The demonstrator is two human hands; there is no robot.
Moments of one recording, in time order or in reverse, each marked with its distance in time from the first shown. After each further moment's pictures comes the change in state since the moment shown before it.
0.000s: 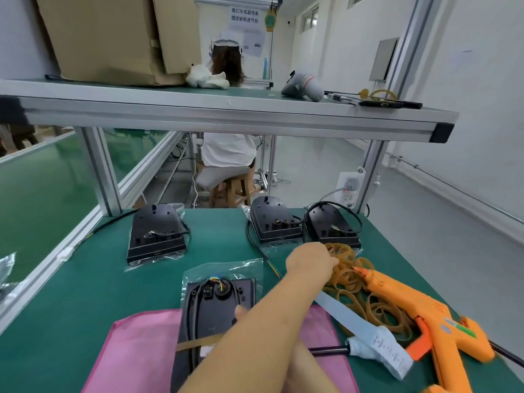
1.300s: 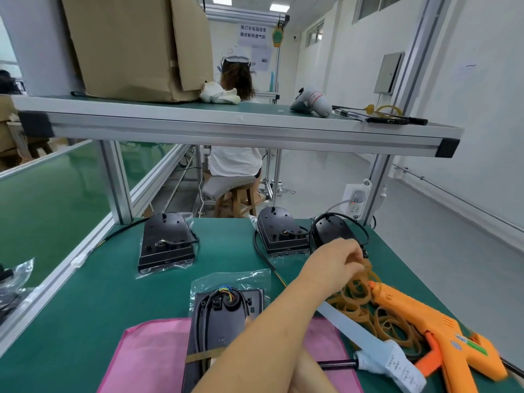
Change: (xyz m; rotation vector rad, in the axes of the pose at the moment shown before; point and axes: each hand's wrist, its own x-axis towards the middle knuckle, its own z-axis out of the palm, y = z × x) left_hand -0.005 -0.001 -0.007 -0.336 0.194 0.492; right_hand 0.008 0.014 0.003 -0.175 -0.038 -0.130
